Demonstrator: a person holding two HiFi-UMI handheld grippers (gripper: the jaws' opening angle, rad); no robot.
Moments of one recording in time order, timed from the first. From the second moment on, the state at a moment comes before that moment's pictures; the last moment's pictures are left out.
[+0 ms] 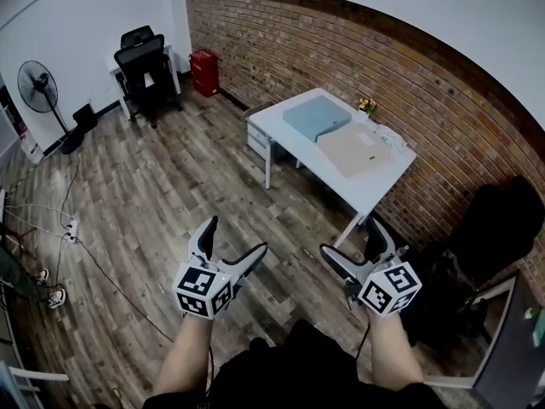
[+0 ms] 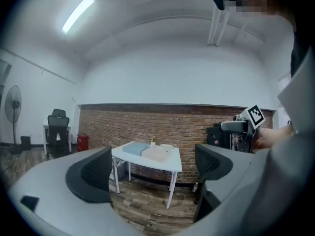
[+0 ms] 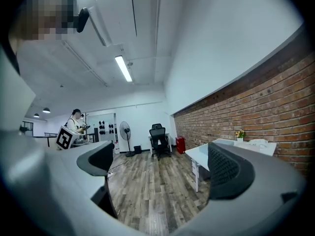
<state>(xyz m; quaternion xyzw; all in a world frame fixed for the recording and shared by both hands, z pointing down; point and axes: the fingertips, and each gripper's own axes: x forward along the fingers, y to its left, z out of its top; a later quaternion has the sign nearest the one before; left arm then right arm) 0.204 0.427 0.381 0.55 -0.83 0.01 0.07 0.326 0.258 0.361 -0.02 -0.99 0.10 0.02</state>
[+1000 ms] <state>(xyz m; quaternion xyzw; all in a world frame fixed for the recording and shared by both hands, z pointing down) 0.041 0.131 0.402 0.61 -0.78 0.04 0.12 0.157 -0.010 0.412 0.02 -0.98 0.19 0.04</state>
